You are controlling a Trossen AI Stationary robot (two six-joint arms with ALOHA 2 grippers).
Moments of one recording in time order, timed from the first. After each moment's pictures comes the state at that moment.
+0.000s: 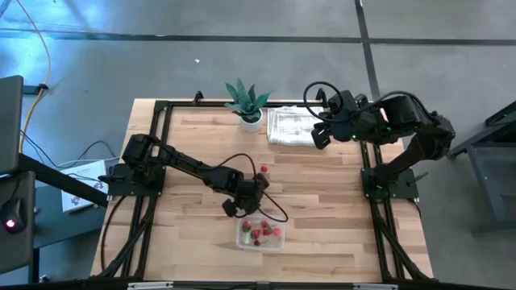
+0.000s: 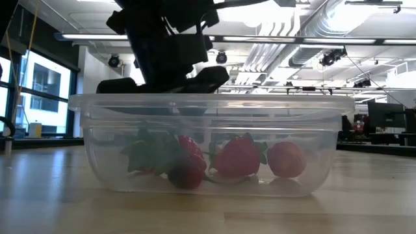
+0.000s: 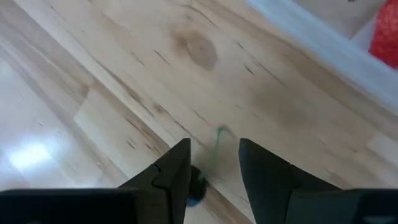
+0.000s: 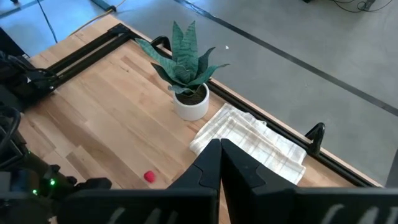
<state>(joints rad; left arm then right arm) -0.08 1.90 1.17 -0.40 -0.05 0.79 0.15 1.51 2.11 -1.57 0.72 0.78</state>
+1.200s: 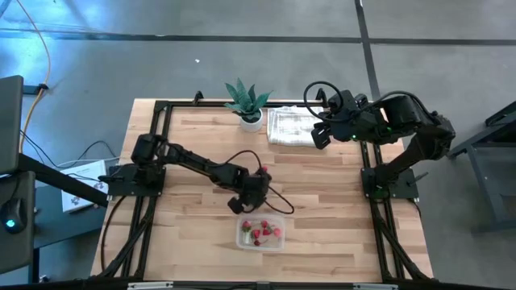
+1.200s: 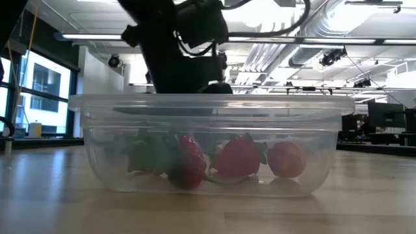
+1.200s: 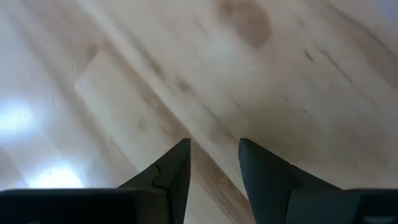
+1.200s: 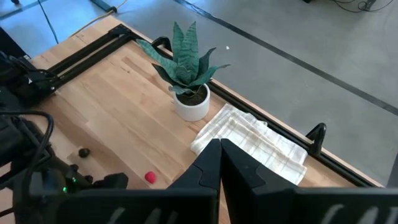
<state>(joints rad) -0.01 1.98 1.22 -0.40 -0.07 0.68 0.15 1.50 2.11 -1.57 0.72 0.78</state>
